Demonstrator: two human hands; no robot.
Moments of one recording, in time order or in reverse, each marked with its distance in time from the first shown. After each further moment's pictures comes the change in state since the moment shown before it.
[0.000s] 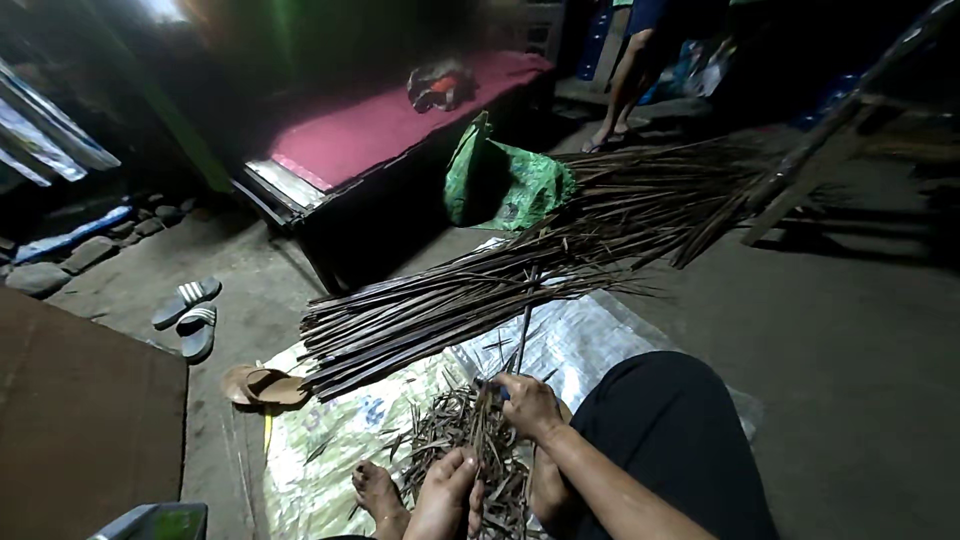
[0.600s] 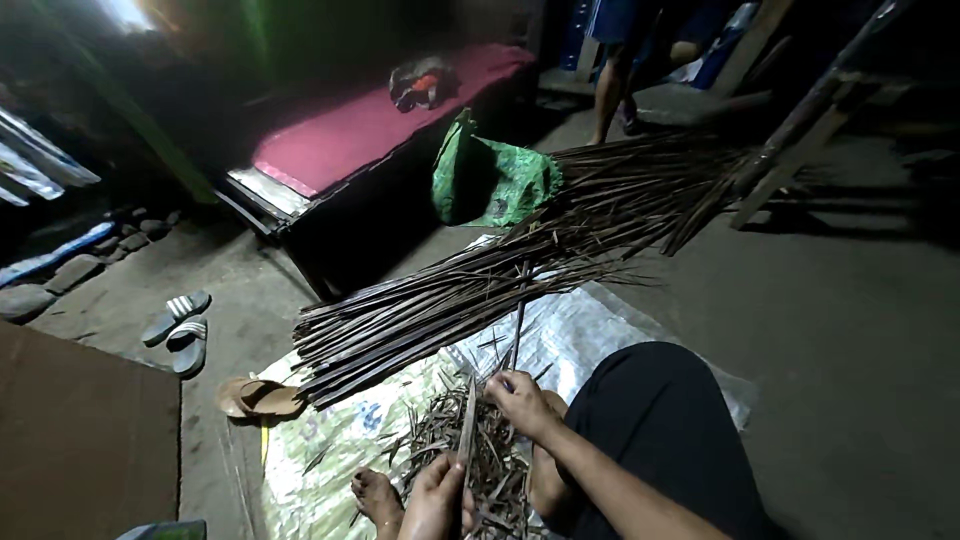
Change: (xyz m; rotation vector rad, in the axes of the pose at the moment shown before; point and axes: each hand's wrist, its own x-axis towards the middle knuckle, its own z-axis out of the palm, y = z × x) left_hand 0.001 -0.001 -0.007 0.186 0.083 0.017; right_hand -0.006 0.001 0.001 0.725 0.010 0.027
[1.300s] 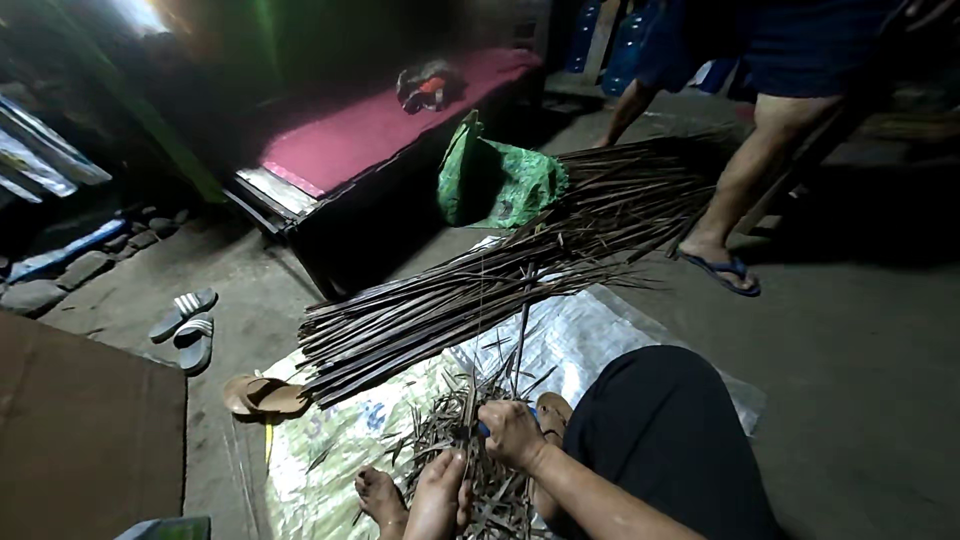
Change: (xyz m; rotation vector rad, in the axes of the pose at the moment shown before) left_hand 0.008 -0.001 0.004 -0.121 0.030 0.001; right_hand -0.015 0.009 0.030 -0.707 -0.057 -0.366
